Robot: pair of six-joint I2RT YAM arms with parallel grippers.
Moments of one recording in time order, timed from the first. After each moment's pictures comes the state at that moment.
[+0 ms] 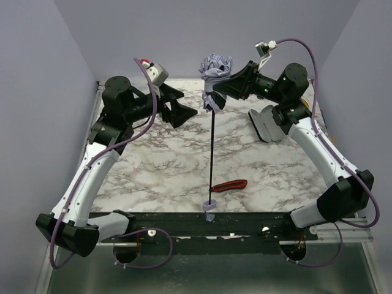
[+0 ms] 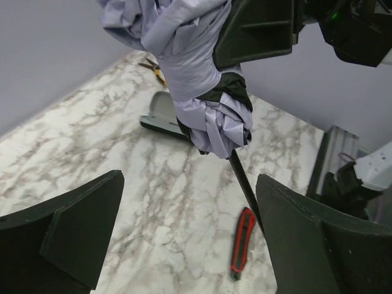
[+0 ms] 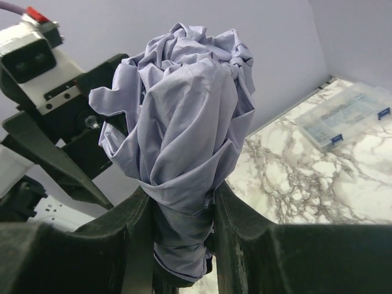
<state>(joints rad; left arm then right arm) -0.36 1.18 1.38 -0.24 0.70 -0.13 0.37 1.46 1.42 0.29 -0.82 0.68</state>
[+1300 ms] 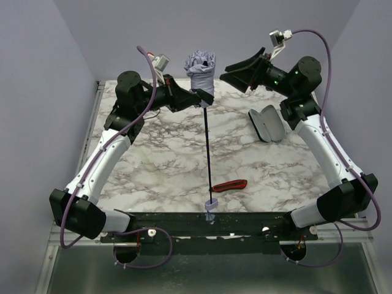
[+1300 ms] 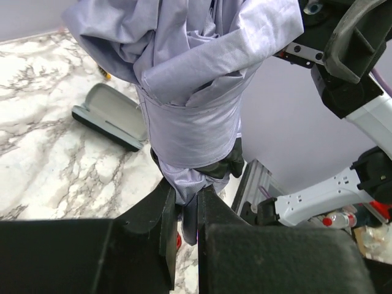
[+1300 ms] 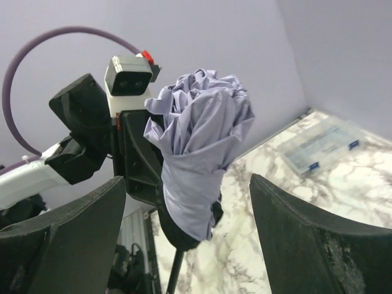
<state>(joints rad) -0.36 1.33 1.35 0.01 0.80 -0.62 0.34 1.46 1.49 0.29 -0.82 0.69</state>
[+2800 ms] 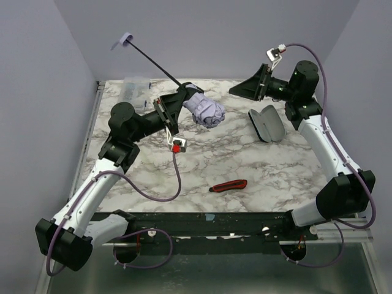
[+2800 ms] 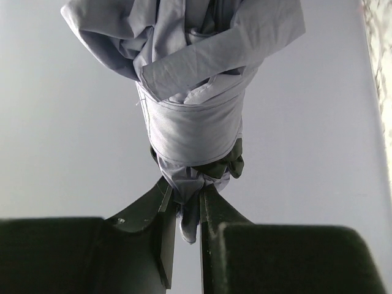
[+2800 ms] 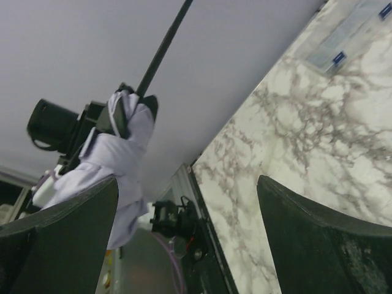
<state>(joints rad) -0.42 1.05 1.06 0.14 0.69 1.51 0.18 1.47 1.41 0.10 -0.98 0.84</state>
